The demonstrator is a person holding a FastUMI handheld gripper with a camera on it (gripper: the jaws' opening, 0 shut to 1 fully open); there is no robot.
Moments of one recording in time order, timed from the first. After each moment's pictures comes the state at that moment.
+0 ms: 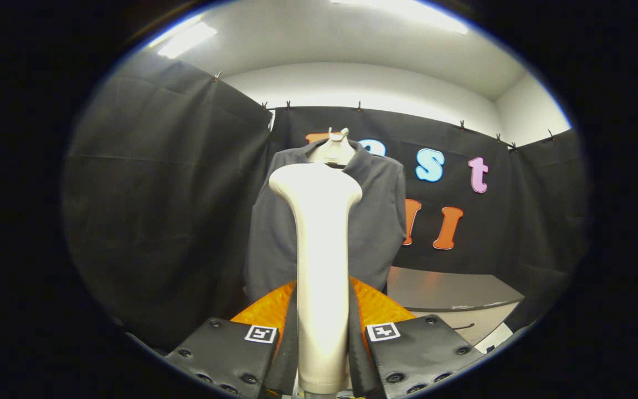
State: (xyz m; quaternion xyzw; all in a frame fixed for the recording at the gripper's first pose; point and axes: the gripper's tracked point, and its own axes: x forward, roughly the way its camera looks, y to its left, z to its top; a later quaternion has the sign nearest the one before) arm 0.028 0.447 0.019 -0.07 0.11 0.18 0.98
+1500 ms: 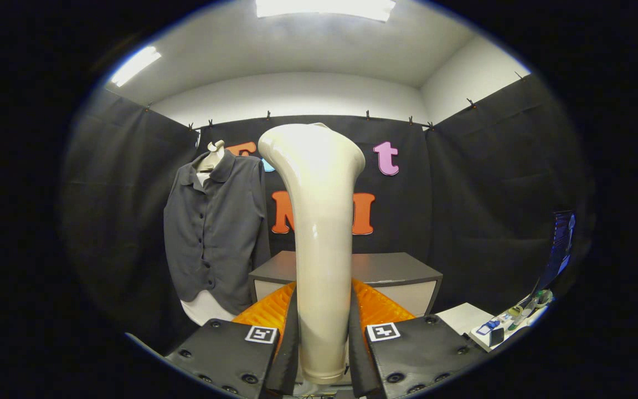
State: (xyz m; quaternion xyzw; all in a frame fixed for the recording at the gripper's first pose) arm -0.017 0.106 0.013 -0.02 0.08 0.05 0.99
